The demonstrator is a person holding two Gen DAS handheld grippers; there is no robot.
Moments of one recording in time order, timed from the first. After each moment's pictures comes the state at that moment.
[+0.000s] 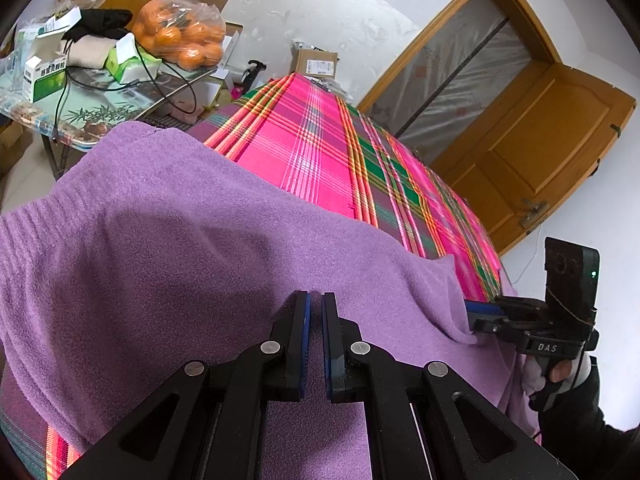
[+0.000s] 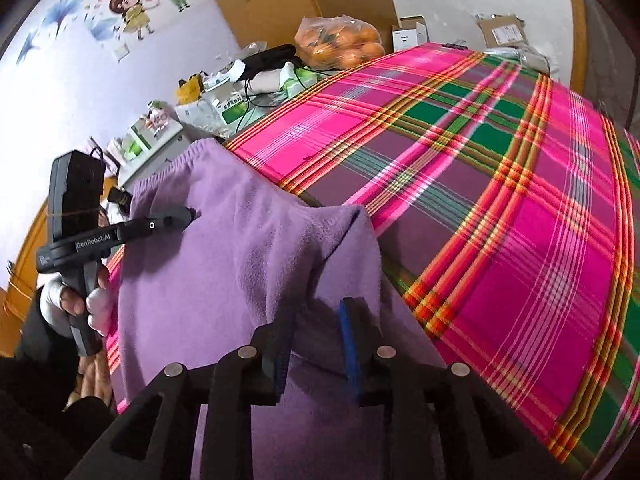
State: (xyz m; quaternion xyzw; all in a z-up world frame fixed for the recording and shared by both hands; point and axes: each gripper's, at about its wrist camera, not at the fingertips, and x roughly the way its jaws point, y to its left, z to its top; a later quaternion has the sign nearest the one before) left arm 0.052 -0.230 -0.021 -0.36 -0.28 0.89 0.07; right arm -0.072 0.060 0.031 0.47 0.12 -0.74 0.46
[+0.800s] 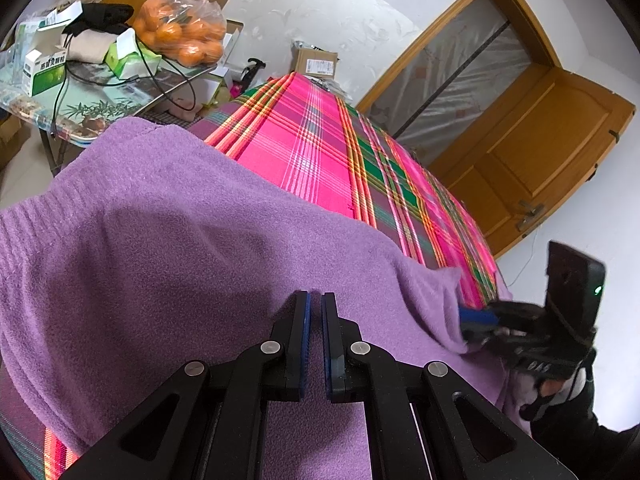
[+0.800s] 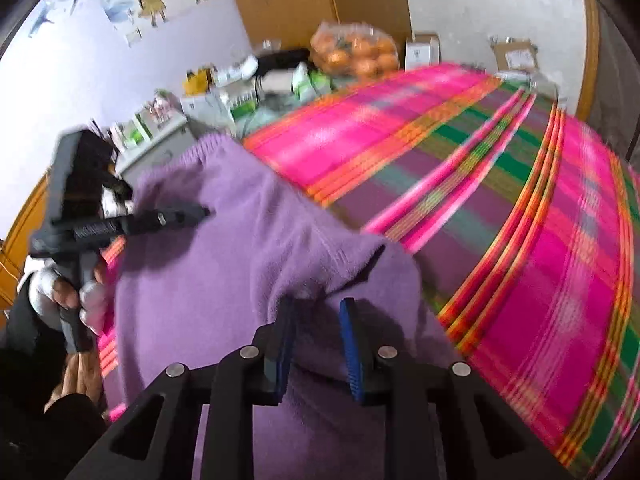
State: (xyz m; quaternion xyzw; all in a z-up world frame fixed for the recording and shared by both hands) left arm 0.051 -0.232 -0.023 -0.36 -0.29 0.88 0.07; right arm -0.053 0.038 0.032 0.45 0.14 -0.75 0.46
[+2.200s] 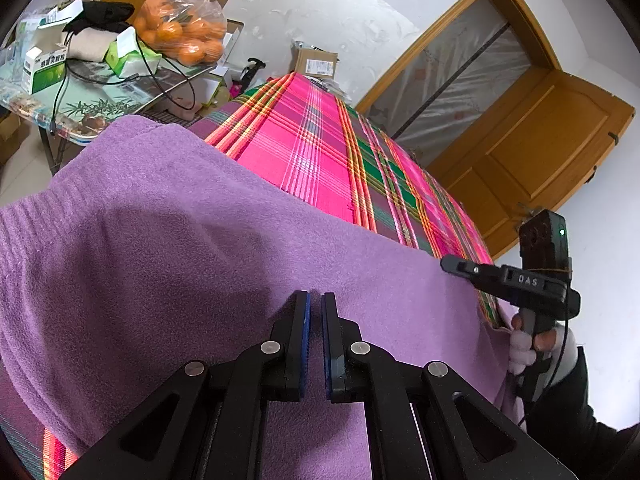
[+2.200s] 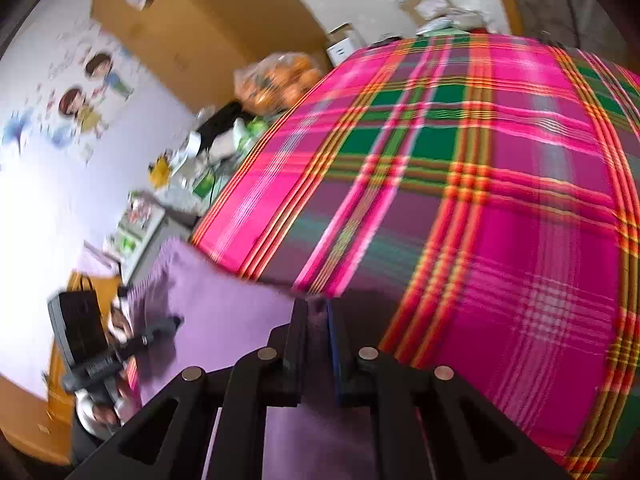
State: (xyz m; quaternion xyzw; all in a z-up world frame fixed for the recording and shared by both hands) left arm 0.050 -0.236 -0.024 -0.36 -0.30 0.88 0.07; right arm -0.131 0.078 0.031 0.50 -0.07 -0.77 0.39
